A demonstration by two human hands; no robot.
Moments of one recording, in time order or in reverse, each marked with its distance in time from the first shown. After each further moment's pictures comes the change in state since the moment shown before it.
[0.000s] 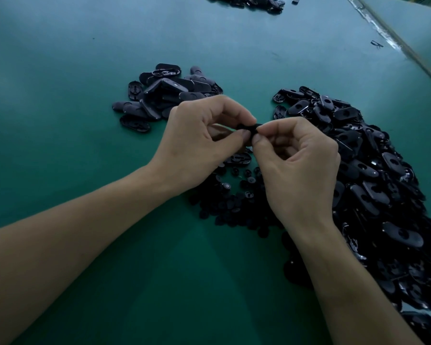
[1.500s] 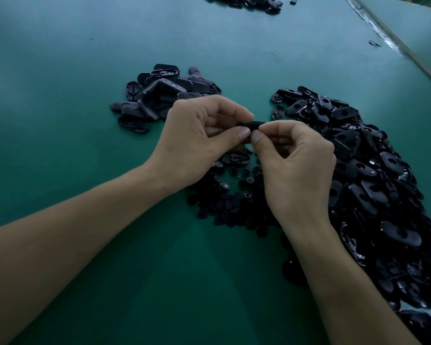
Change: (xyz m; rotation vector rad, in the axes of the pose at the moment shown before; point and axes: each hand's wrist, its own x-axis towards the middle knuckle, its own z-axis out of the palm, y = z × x) left_hand 0.002 -0.001 -0.001 -0.113 -0.028 -0.036; right_hand 0.000 -0.003 0.001 -0.034 0.002 0.097
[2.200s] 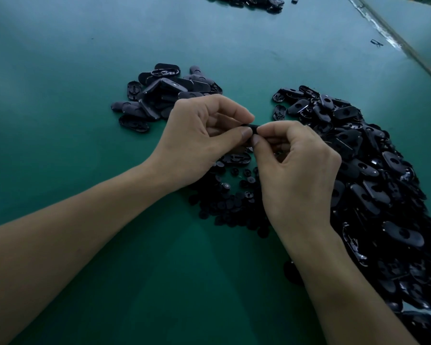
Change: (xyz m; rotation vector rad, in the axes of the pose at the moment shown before) left_hand 0.001 0.001 0.000 0.014 -0.010 -0.024; right_hand -0.004 0.005 0.001 -0.207 0.038 -0.146
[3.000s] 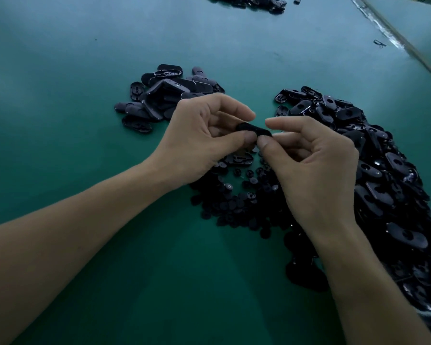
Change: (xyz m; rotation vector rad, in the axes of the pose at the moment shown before) left_hand 0.001 0.002 -0.003 -0.027 -0.031 -0.035; right_hand 0.008 0.009 -0.018 0.193 -0.113 -0.009
